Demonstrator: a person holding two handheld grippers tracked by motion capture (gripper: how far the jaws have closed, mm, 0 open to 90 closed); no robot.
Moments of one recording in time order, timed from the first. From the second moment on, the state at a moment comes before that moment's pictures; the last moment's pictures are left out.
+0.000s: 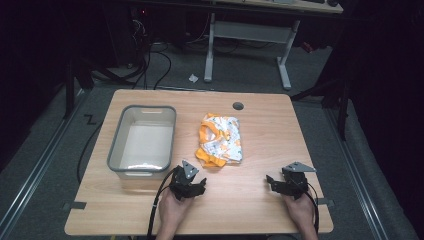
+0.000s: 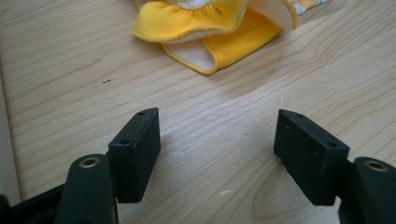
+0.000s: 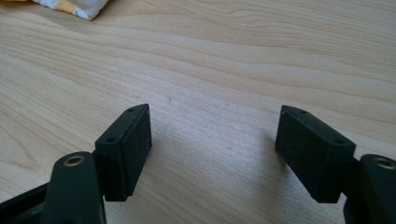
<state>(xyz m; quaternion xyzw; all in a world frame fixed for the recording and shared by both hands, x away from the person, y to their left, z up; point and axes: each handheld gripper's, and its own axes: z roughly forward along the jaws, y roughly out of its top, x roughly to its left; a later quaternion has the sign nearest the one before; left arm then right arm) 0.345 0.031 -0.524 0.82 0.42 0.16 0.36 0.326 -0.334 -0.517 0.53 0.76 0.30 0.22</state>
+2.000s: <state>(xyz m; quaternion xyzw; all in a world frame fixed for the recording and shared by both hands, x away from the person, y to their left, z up) 0.351 0.027 -0.500 0.80 0.43 0.12 0.39 0.327 -0.334 -0.517 0.53 0.76 0.30 0.22</state>
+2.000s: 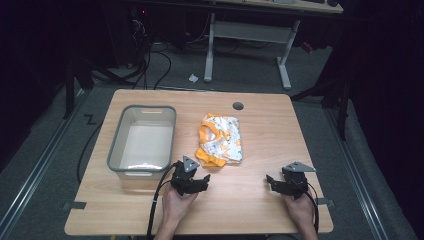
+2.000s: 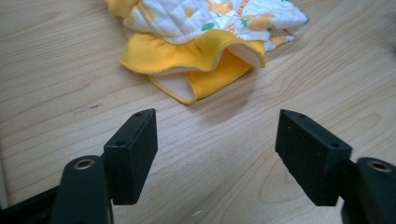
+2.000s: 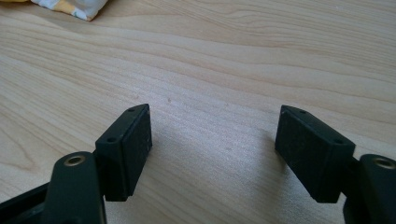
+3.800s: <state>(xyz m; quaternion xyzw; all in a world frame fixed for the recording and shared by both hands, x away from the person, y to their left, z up) 0.430 -0.001 -0.471 0.79 0.47 0.10 0.39 0.327 -0.334 -0.517 0.53 0.76 0.30 0.22</state>
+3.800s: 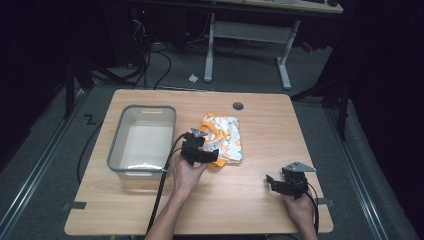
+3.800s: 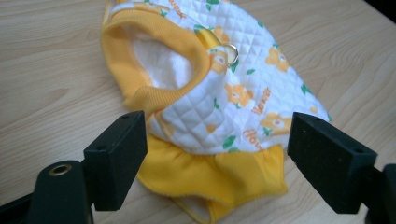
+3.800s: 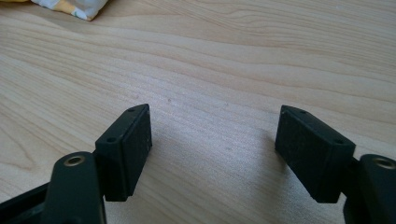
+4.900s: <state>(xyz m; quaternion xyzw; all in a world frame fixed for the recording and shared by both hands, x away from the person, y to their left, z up) 0.477 -0.022 -0.511 0.79 0.52 0.09 0.31 0.327 -0.335 -0.517 0.53 0.76 0.30 0.22</state>
